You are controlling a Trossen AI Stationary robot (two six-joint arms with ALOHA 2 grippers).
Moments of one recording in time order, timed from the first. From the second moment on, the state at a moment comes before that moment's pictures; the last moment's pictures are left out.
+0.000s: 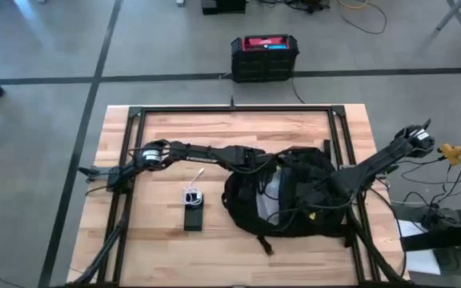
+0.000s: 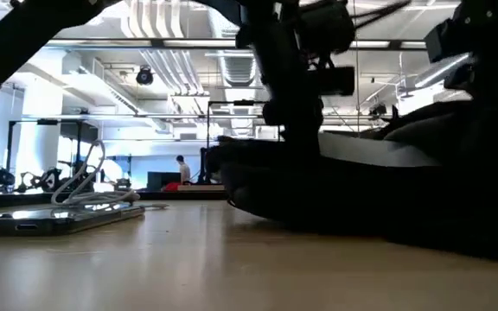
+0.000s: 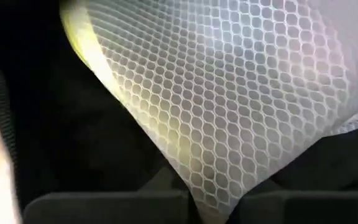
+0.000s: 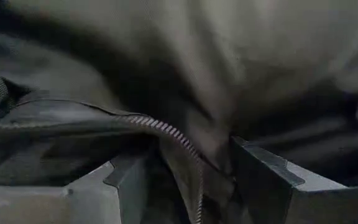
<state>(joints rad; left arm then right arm) 0.02 2.27 2.00 -0.88 -0.09 0.29 0.47 1.27 0.91 -1.12 0.13 0.66</state>
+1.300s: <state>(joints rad) 0.12 1.77 1.84 -0.79 -0.37 0.09 0.53 1.31 1.07 -0.94 0.57 0.52</state>
